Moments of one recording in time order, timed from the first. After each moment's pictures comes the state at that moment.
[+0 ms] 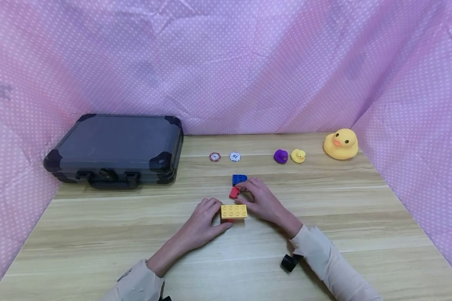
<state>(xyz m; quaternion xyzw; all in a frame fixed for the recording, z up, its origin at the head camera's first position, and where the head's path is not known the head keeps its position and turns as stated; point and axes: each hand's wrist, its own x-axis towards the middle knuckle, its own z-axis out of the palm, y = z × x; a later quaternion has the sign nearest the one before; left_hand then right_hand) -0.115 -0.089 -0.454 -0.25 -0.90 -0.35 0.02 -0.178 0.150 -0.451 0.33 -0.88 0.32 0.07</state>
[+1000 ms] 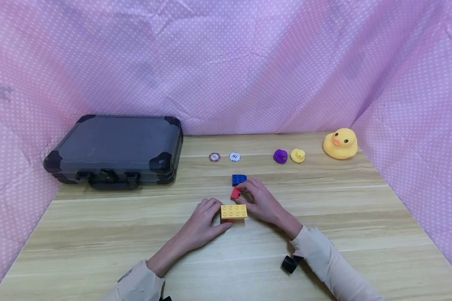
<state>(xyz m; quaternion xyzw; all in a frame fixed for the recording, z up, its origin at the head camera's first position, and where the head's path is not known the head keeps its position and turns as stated) -0.115 -0.089 -0.453 -0.25 -0.90 -0.34 0.02 -0.172 0.147 -0.446 0.30 -0.89 0.35 0.04</state>
